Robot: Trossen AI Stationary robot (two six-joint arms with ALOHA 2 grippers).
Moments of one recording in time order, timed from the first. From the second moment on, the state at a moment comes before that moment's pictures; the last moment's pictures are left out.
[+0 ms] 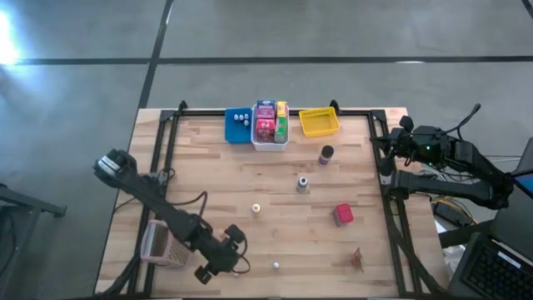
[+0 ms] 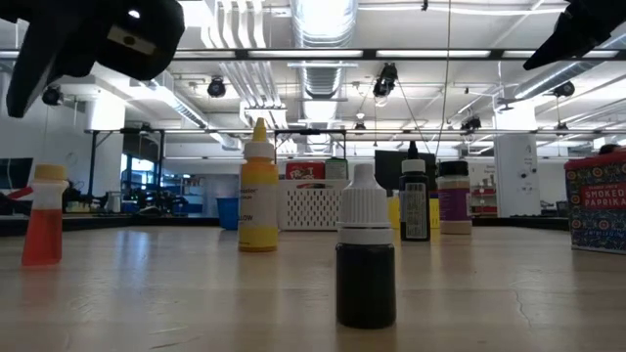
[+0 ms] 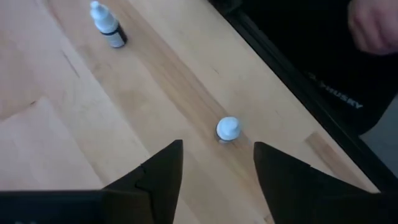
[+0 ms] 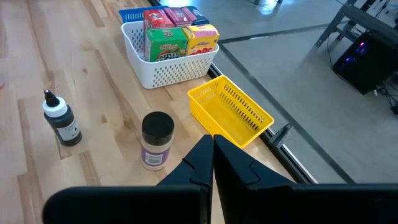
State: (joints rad) left arm -0.66 1.62 1.06 -0.35 0.04 -0.01; right arm -0.30 0.38 0.83 -0.99 0.30 -0.04
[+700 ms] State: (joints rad) left arm -0.67 1.81 1.15 -0.38 0.07 -0.01; right arm -0.30 0.38 0.83 -0.99 0.30 -0.04
